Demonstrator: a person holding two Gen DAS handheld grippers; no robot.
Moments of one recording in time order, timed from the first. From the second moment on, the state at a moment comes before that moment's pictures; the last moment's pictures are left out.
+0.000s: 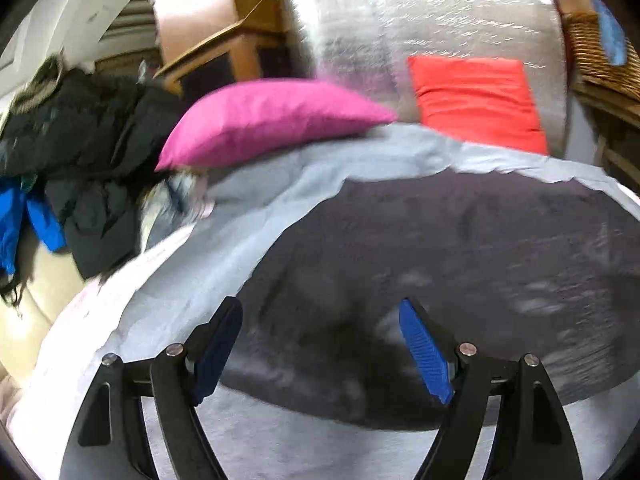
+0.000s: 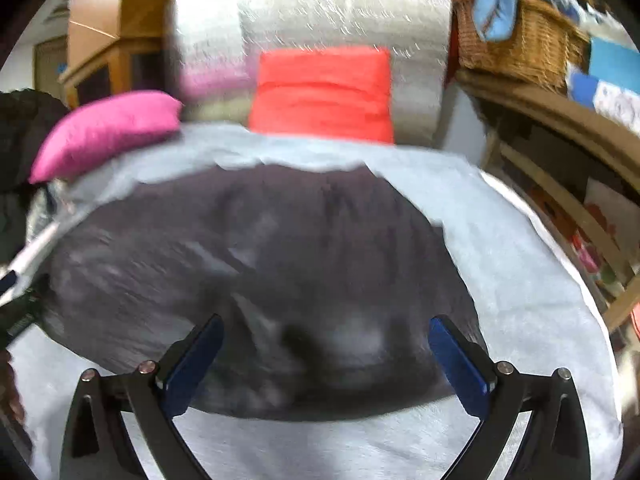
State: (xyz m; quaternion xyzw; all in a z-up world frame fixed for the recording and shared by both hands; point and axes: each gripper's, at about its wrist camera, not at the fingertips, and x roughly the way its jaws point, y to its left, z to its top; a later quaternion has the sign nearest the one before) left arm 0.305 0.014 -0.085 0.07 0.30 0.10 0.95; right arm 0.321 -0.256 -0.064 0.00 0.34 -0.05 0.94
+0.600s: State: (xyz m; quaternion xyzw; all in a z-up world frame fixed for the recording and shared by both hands) left arm 0.325 -0.023 -0.134 0.10 0.36 0.06 0.93; right arm 0.358 -0.199 -0.128 -0.05 0.39 -0.02 0.92
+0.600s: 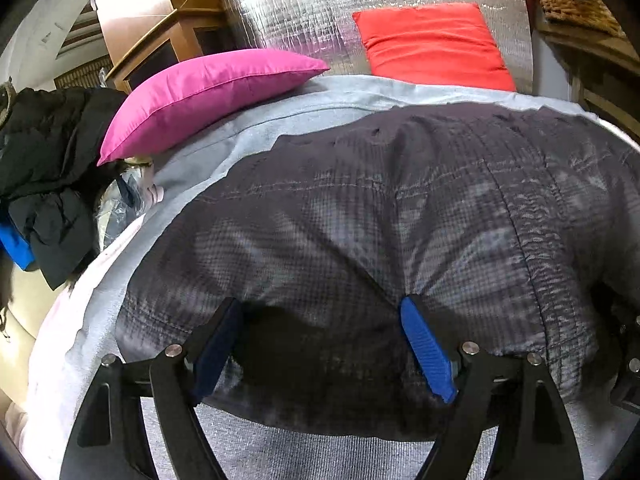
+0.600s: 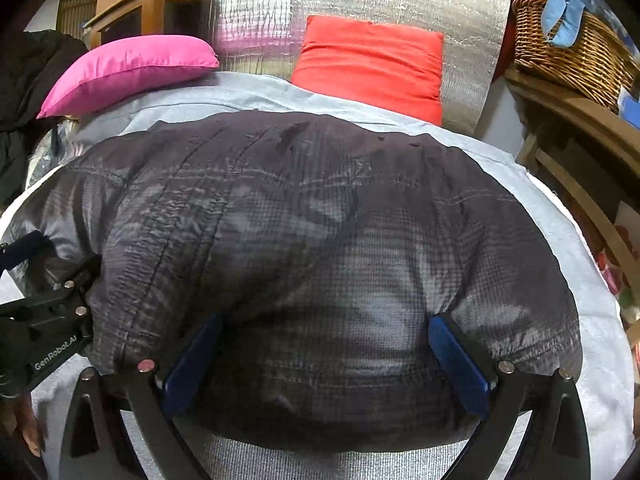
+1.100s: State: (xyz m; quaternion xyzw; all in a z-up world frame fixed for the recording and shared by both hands) left arm 0.328 0.025 -0.125 0.08 0.37 0.10 0.92; right arm 0.381 -0.271 -0.111 0.02 0.43 -0.04 0.90
